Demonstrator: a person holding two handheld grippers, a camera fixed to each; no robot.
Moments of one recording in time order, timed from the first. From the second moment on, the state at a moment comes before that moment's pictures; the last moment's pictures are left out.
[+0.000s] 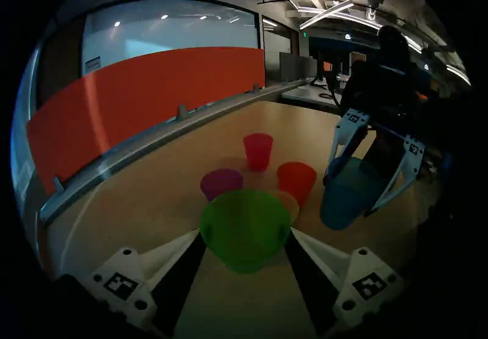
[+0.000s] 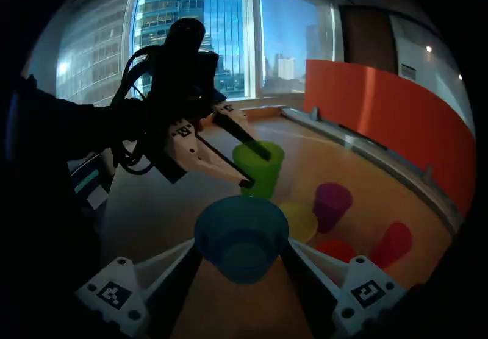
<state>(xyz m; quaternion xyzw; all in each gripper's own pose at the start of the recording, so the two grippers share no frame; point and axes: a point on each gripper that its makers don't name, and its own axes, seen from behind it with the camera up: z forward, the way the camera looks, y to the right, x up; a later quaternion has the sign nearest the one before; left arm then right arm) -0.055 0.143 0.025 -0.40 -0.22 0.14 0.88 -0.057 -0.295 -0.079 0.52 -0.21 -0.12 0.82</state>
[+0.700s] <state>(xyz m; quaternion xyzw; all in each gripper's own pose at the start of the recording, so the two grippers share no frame) 0.045 0.143 0.023 -0.38 -0.12 0.11 0.91 0.029 -0.267 -0.060 0.47 -0.14 -0.09 0.87</state>
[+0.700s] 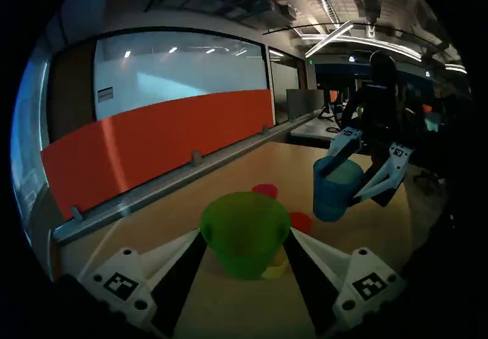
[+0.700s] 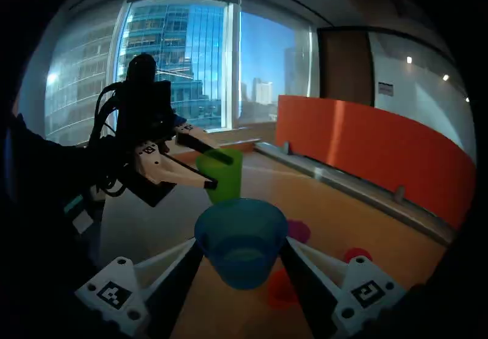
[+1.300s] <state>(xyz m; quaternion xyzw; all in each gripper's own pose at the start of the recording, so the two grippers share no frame) 0.078 0.156 0.016 -0.39 -0.08 0.07 0.92 0.066 -0.260 -0.051 0.45 -0.09 -0.06 0.88</state>
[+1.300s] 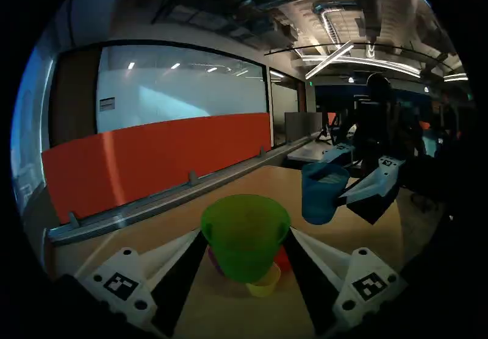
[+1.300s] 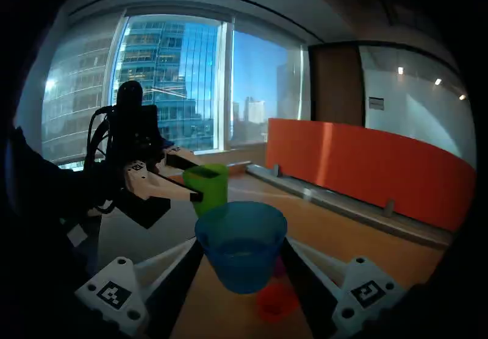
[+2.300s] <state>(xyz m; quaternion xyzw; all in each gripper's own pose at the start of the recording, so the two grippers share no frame) 0.093 0.174 0.004 -0.40 -0.03 0.05 0.91 0.100 -0.258 -0.030 0.44 -0.05 -0.04 0.89</state>
